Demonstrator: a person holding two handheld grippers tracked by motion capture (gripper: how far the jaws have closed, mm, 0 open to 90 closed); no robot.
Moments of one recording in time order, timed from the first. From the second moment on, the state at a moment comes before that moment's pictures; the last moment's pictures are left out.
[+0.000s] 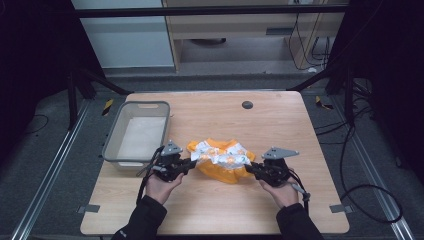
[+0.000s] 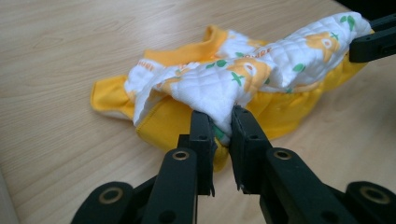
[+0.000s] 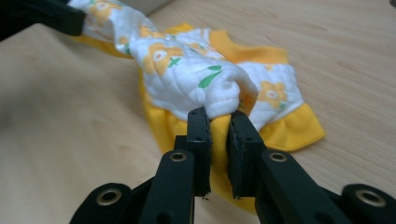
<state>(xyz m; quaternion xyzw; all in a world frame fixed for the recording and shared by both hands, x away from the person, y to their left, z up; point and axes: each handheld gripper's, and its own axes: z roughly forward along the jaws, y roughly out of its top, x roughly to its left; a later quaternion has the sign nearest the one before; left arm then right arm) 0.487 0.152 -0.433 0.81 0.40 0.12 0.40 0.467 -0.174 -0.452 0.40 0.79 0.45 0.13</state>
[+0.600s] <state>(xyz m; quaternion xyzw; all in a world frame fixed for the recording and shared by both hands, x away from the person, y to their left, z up) 0.496 0.171 -0.445 0.80 0.40 0.18 0.41 0.477 -0.187 -0.457 0.40 0.78 0.43 0.21</state>
